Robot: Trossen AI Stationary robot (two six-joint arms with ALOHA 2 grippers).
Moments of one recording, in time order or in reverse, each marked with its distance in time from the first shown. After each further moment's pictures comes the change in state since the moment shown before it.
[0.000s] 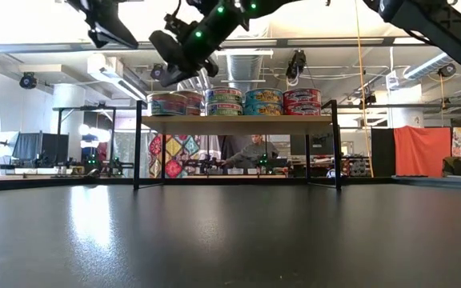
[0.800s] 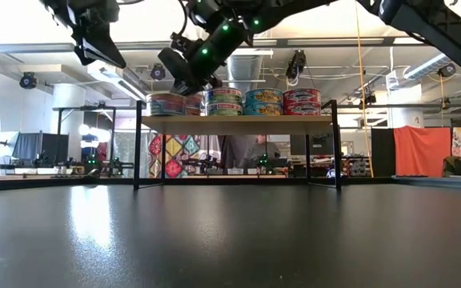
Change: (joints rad) left arm 0.000 -0.069 -0.143 -0.020 0.002 -0.091; right arm -0.055 -0.002 -0.085 0.023 -0.077 -0.017
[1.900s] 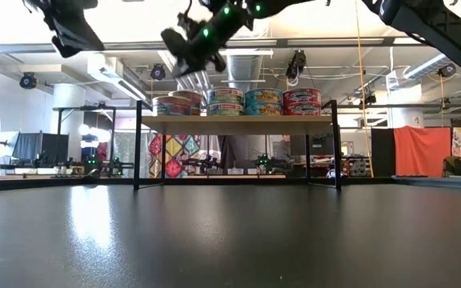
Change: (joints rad) left arm -0.002 -0.146 0.000 -0.118 0.121 -0.034; right arm -0.012 -0.014 0.132 -0.001 0.071 0.021
